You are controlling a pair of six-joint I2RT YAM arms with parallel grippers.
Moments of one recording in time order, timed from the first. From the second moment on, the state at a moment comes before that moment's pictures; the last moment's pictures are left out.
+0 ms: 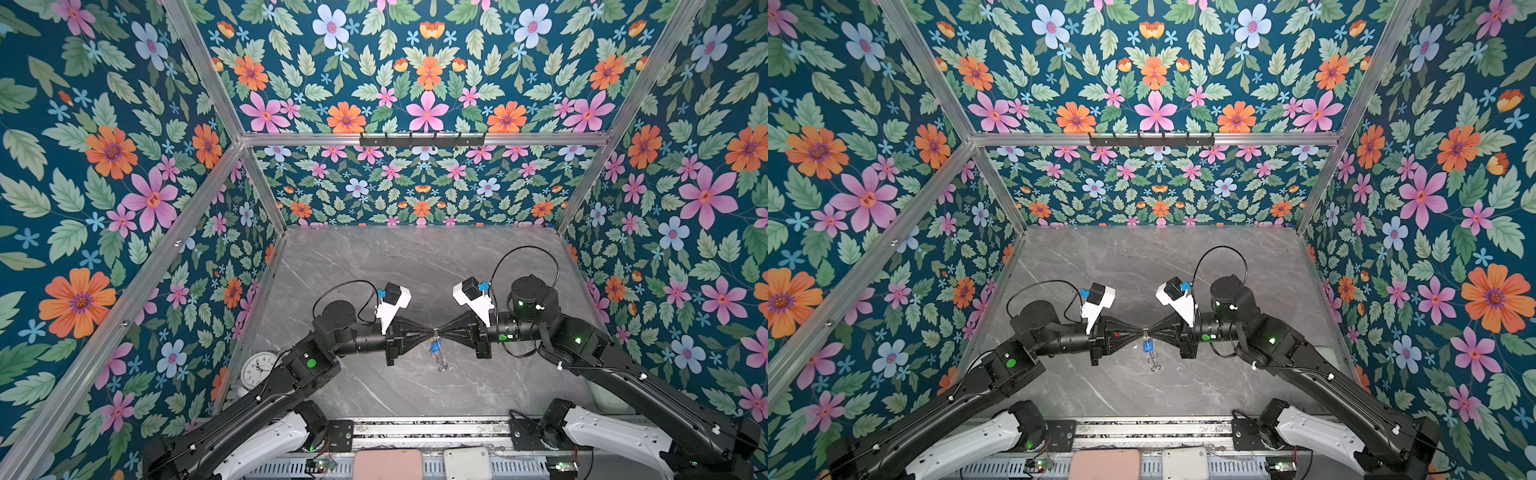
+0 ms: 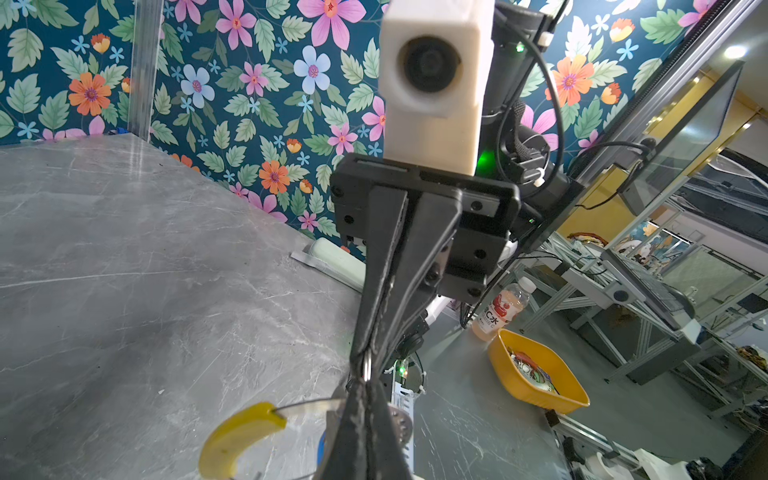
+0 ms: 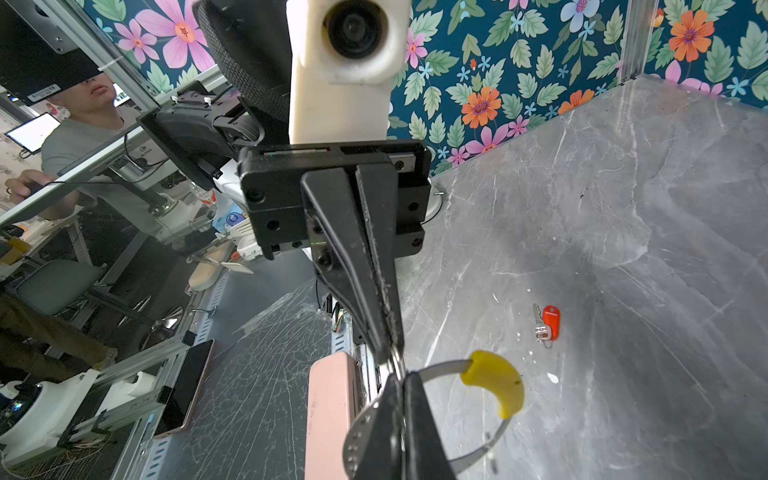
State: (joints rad) left arm -0.87 0.81 0.72 0.06 0.64 -0.45; right arm 0.80 0.96 1.01 -0.39 -0.67 0.16
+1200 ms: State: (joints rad) left arm -0.87 0.76 0.46 0.70 0.44 -0.62; right arm 0.82 0.94 0.80 0.22 -0.57 0.50
